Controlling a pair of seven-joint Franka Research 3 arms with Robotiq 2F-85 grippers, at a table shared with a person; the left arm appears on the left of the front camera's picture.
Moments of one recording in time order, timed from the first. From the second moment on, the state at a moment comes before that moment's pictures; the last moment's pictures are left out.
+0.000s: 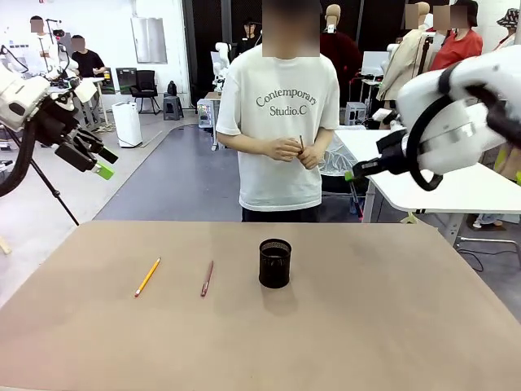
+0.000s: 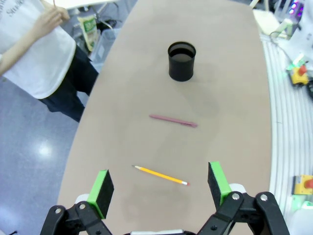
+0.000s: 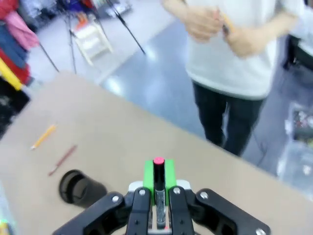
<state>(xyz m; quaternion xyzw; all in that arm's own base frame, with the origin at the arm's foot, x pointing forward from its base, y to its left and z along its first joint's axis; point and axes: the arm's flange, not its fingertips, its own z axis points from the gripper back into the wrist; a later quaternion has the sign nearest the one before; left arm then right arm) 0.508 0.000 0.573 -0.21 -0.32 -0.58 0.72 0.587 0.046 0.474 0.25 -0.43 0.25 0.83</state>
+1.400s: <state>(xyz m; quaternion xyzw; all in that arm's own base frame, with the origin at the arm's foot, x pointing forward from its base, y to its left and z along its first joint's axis) 0.508 0.000 0.573 -0.21 -0.32 -0.58 0.72 0.549 -0.018 0.440 0.36 -0.47 0.36 0.72</state>
